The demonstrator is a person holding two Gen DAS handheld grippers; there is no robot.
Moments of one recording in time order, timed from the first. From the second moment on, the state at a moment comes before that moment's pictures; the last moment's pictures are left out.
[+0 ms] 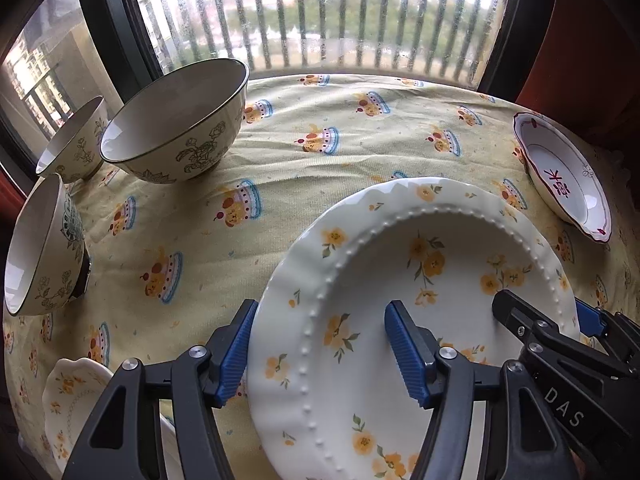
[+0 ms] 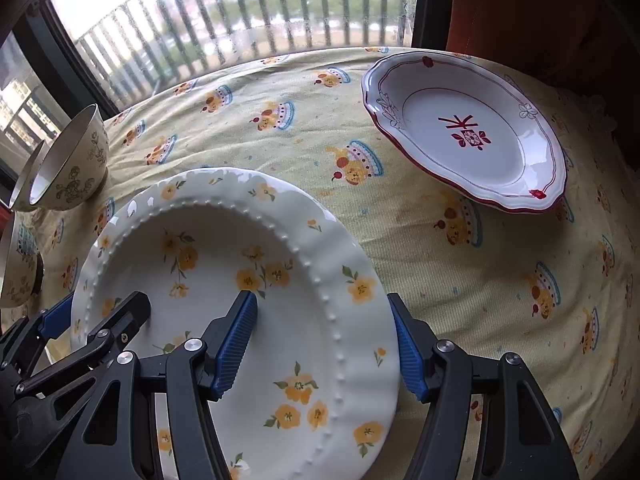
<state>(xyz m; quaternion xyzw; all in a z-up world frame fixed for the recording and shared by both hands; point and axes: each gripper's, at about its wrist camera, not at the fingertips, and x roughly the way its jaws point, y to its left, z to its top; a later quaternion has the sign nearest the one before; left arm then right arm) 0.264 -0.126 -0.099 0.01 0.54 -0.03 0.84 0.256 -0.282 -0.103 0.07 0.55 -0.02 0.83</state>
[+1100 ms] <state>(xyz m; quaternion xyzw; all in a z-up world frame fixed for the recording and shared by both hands) 0.188 -0.039 -0.031 -0.01 0.51 -0.05 0.86 0.185 -0.207 -0.020 0.08 0.51 -0.05 0.86</state>
